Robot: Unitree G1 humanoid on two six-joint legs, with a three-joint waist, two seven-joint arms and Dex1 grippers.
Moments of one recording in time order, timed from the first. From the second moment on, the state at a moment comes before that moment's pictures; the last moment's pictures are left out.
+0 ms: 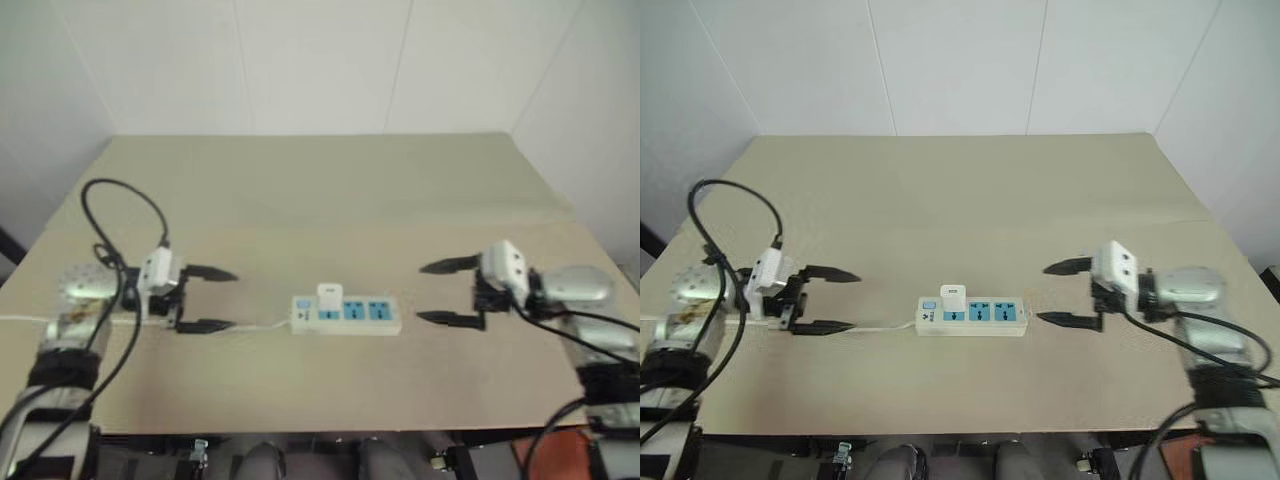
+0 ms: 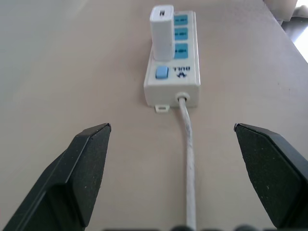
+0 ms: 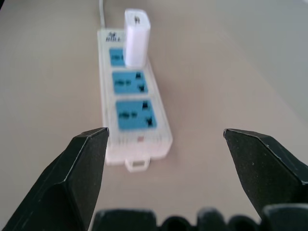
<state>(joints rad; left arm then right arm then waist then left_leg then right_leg) -0.49 0.81 0.02 0.50 -0.39 -0.19 -1.61 -0.40 -0.84 -0.07 0.22 0.34 -0.06 1.43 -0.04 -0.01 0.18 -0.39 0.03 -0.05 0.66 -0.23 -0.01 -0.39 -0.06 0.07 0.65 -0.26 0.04</state>
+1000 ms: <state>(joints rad) -0.53 0.78 0.02 0.55 -0.31 -0.22 -1.59 -0.09 -1.00 -0.23 0.11 0.32 -0.15 1.36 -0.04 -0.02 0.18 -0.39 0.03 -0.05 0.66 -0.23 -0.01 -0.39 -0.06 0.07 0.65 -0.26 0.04</state>
